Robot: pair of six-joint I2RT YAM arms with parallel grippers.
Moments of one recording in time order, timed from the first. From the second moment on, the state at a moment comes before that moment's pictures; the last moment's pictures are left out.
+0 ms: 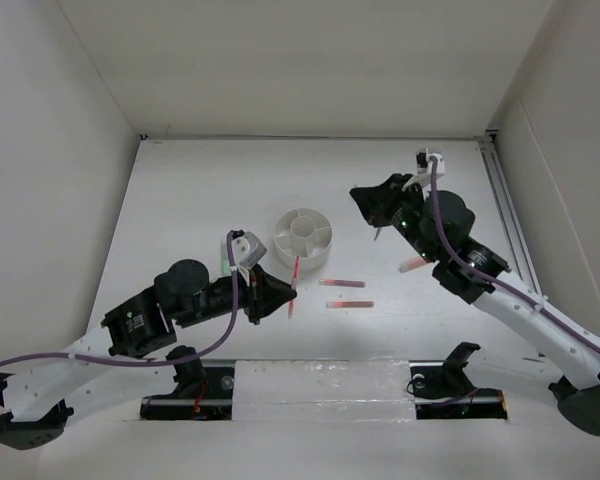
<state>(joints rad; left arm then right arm) -1.09 0.61 0.86 -0.47 0.04 -0.36 0.75 1.03 1.06 -0.12 0.25 0.56</state>
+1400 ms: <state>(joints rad) -1.06 0.65 0.83 -0.35 0.30 -0.40 1.02 0.90 0.75 0.61 -0.15 0.53</state>
